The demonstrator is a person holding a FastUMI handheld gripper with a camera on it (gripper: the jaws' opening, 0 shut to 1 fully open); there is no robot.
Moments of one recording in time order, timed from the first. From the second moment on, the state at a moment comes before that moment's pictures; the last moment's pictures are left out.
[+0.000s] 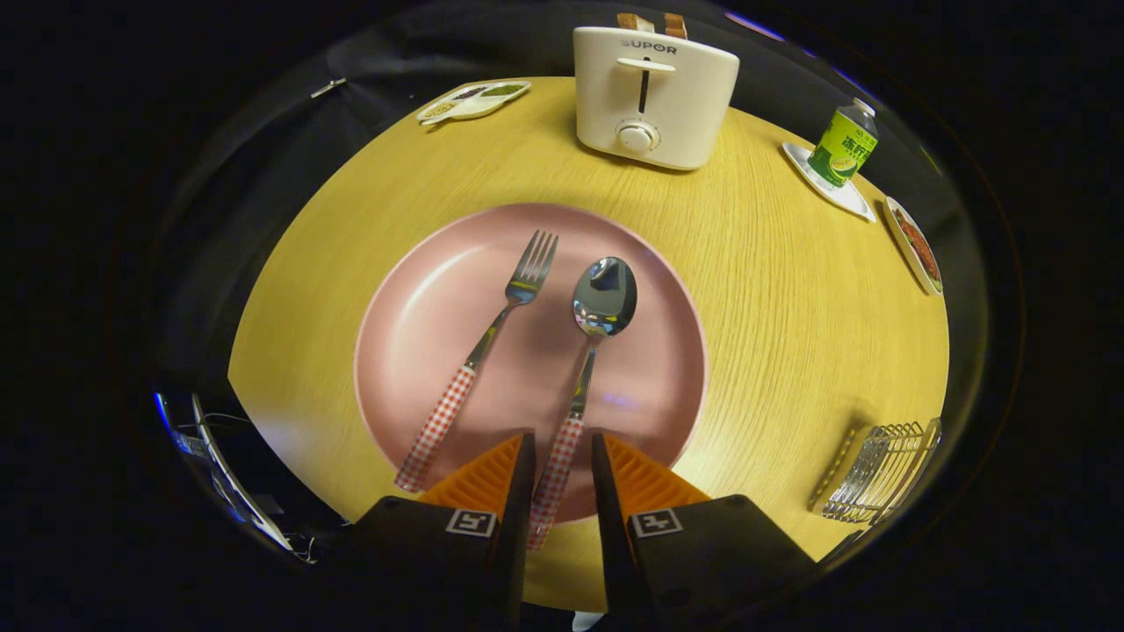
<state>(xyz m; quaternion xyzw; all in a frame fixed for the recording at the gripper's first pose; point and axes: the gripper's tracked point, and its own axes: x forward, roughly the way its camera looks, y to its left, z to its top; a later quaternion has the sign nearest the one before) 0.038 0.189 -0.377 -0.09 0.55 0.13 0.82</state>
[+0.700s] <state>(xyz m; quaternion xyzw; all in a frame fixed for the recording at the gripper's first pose) 0.036 0.180 -0.342 -0.03 0.55 0.15 0.82</state>
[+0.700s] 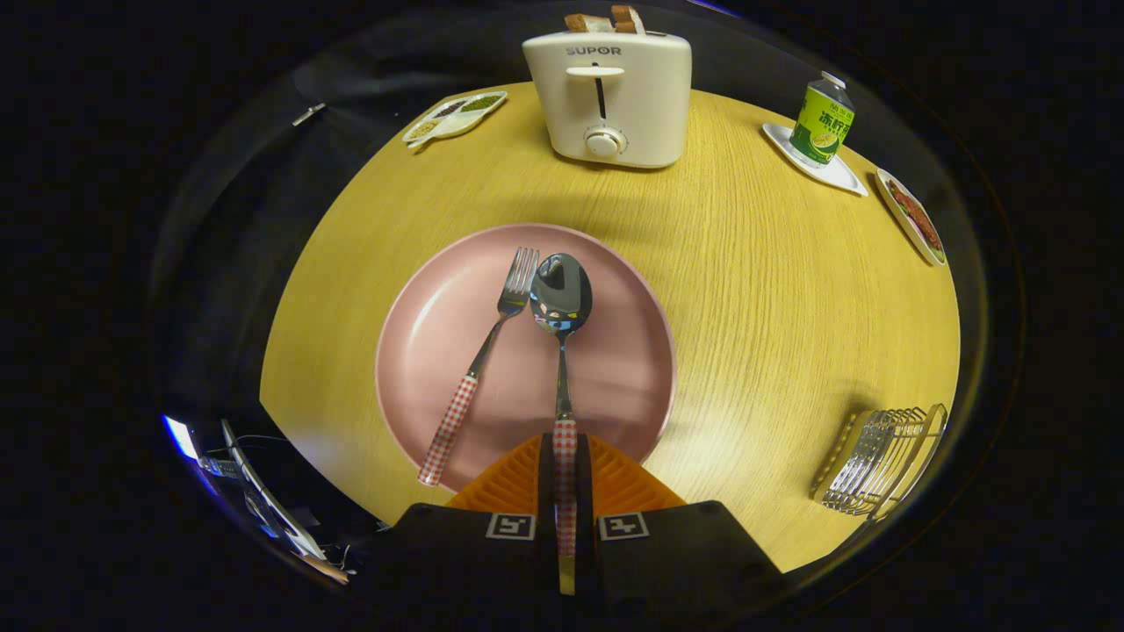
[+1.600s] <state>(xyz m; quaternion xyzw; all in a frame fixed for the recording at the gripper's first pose) -0.014 0.009 -0.230 -0.05 0.54 0.15 0.83</state>
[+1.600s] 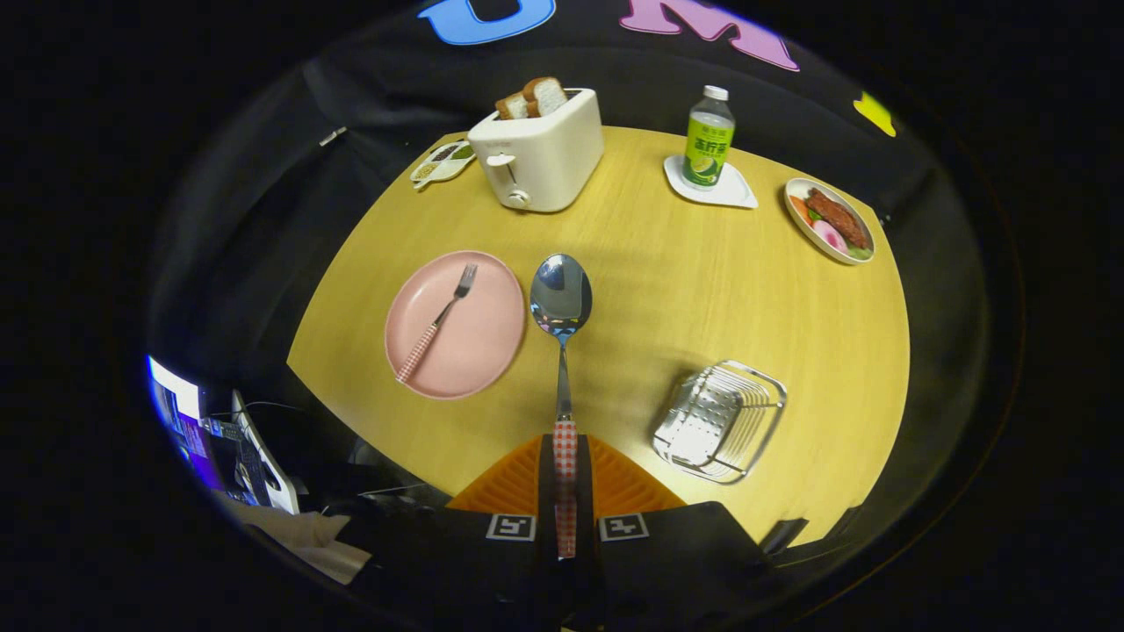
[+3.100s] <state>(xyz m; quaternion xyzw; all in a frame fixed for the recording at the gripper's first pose) -0.024 -0.113 -0.257 -0.13 0.78 0.11 0.60</state>
